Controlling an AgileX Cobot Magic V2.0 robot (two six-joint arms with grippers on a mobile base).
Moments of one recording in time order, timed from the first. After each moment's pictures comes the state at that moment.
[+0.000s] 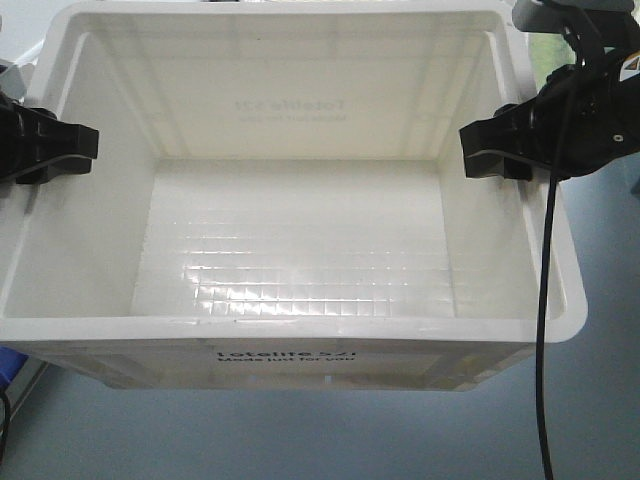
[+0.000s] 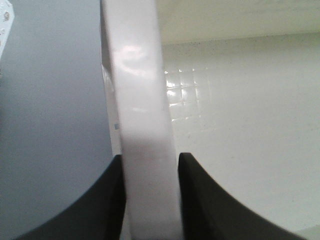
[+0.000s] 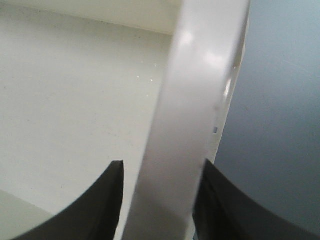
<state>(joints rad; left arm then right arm) -0.20 1.22 -1.14 -0.21 0.90 0.00 0.25 1.32 -1.24 0.24 0.96 -0.06</state>
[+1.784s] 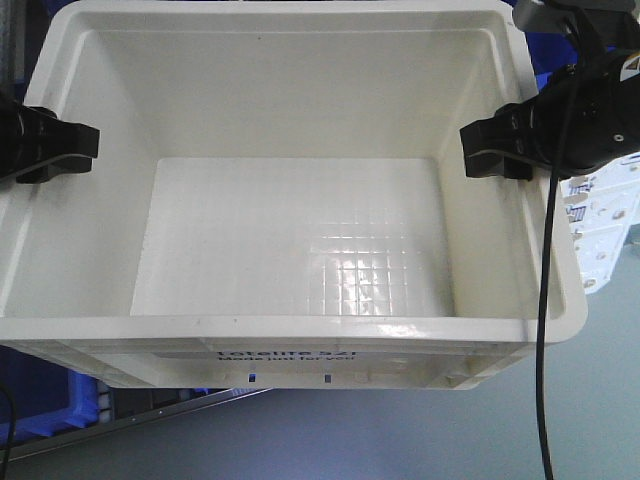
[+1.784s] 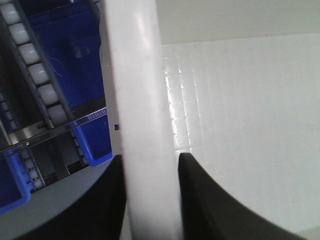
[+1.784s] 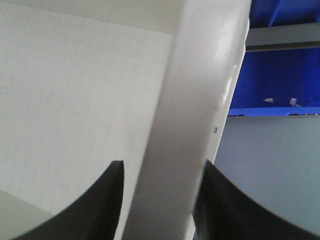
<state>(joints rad) -0.20 1.21 -1.14 -0.21 0.89 0.01 0.25 1.32 -1.24 0.24 0.96 -0.06</state>
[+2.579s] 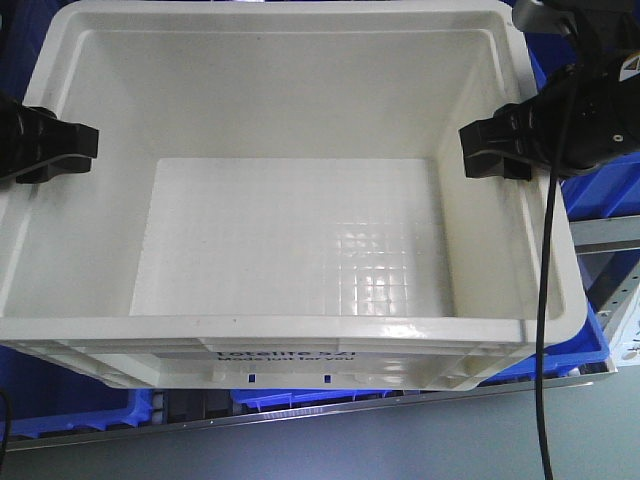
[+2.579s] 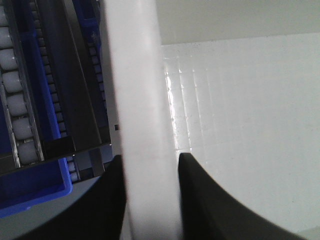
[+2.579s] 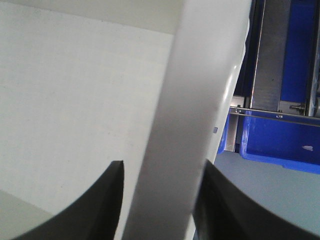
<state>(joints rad) -0.20 1.21 -1.14 -0.21 0.89 0.01 0.25 1.32 -1.24 0.24 0.96 -0.06</state>
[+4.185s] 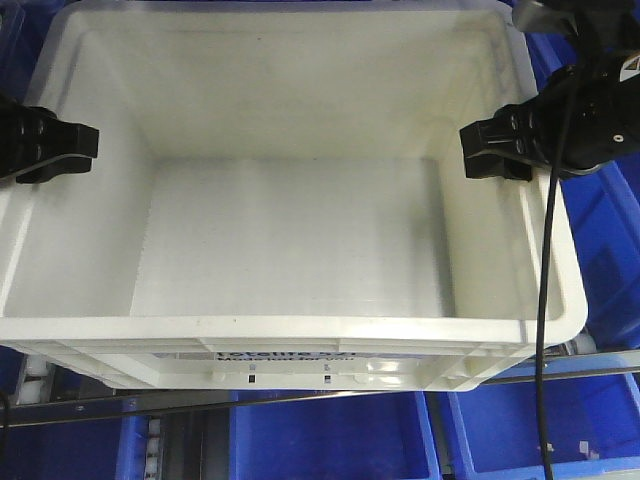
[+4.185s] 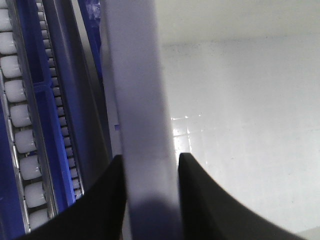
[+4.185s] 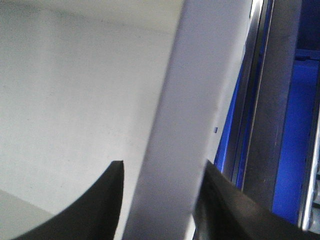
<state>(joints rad) -0.20 1.21 -1.14 -0.21 0.89 0.01 0.25 1.32 -1.24 0.24 0.96 -0.06</state>
